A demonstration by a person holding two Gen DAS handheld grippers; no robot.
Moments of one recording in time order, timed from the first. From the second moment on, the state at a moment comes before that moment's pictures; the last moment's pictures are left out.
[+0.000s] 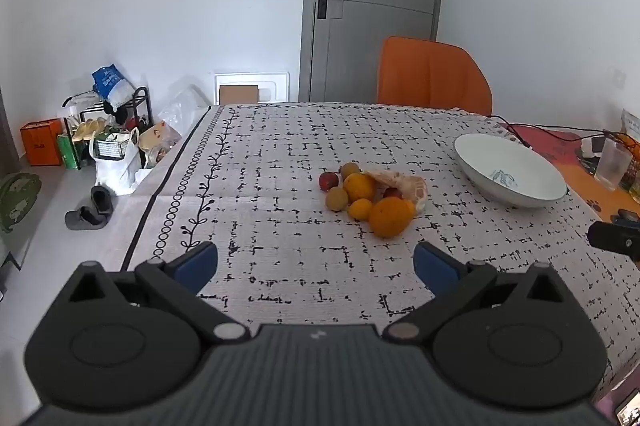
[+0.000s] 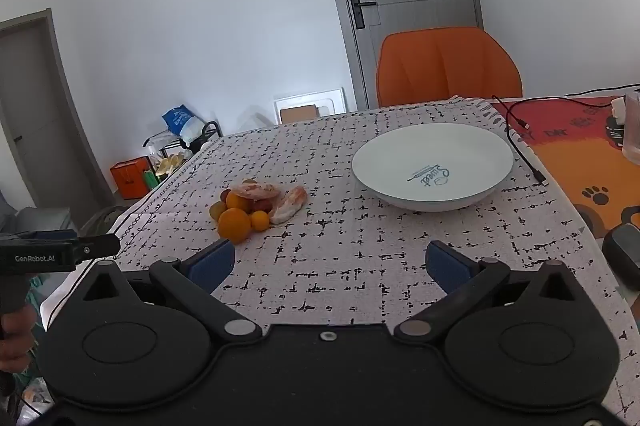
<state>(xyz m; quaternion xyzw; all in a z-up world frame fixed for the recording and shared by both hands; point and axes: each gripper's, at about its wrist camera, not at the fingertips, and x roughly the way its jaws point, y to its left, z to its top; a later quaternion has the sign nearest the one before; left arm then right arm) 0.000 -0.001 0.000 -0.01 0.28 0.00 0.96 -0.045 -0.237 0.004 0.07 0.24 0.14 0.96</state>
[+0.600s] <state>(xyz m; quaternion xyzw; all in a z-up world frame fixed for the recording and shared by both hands) 0.000 0.004 -0.002 -0.02 0.28 0.01 0.96 -0.046 -0.241 0.001 0.07 0.25 0.13 0.96</state>
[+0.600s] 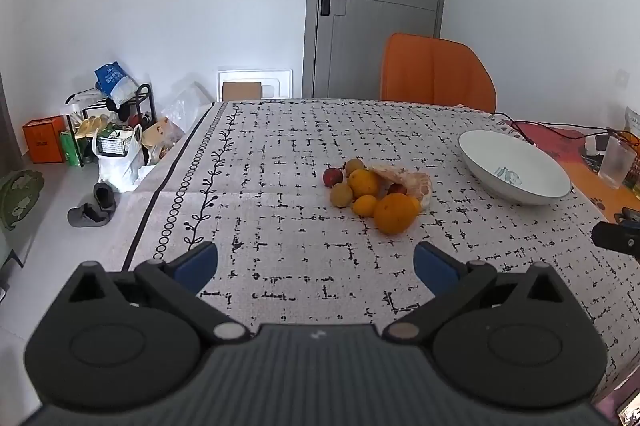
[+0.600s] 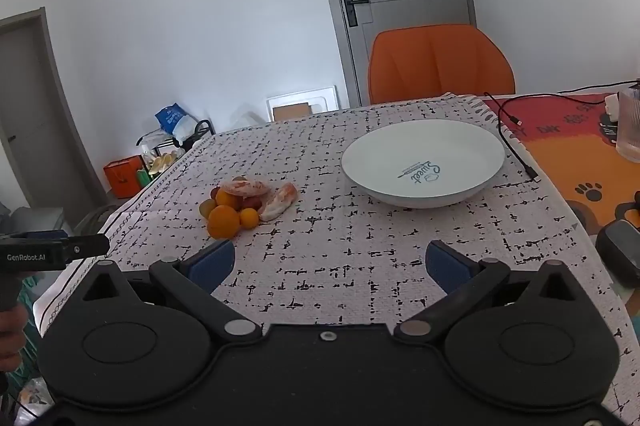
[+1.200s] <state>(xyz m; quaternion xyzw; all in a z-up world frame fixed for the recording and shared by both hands) -0.004 0.007 0.001 -0.02 0.28 0.01 0.96 -0.044 -0.237 0.000 0.07 0.25 0.13 0.96</state>
